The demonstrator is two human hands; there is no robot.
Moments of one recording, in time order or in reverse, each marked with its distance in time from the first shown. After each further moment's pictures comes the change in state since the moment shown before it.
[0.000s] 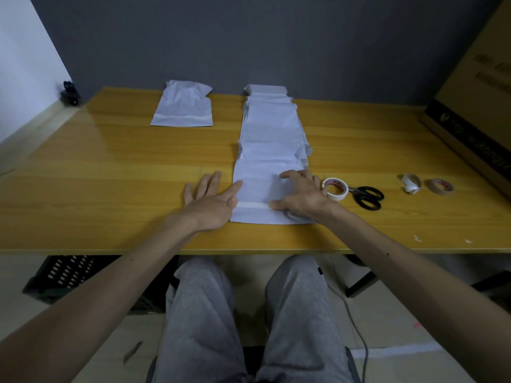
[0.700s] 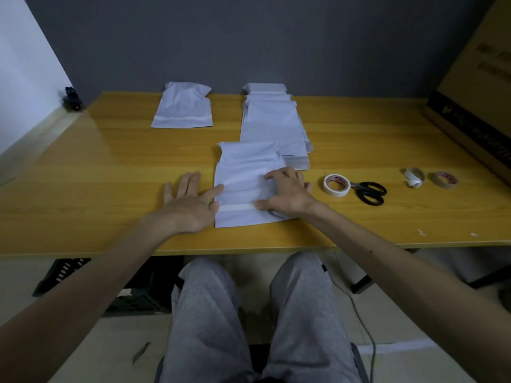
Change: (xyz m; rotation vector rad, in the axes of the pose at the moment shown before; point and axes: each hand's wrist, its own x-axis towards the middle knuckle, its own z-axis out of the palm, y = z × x) left_hand -0.021 -0.022 -0.018 0.164 -0.023 -0.057; right_hand 0.003 -0.017 0.020 -0.015 0.005 -0.117
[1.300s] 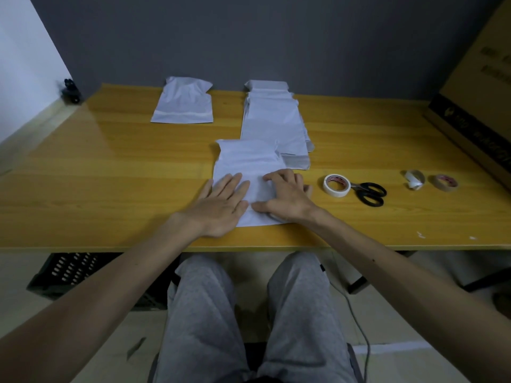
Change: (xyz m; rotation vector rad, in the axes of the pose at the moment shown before) left_hand 0.016 0.028 0.022 0.026 0.057 0.303; right_hand -0.008 -0.002 0.006 -0.064 0.020 -0.005
